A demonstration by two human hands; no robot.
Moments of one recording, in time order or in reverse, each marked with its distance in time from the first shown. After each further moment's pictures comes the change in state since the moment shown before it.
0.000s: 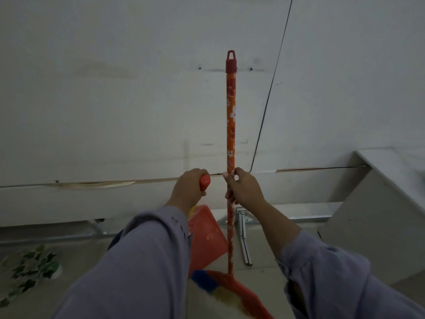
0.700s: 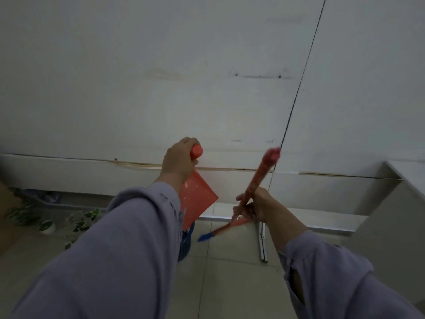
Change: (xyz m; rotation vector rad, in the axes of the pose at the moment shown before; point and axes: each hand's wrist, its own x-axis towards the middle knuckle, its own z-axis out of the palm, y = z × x) left_hand -0.129 0.025 -0.117 0.113 0.376 -0.074; right_hand -0.118 -0.012 0.005 0.451 -0.290 0.597
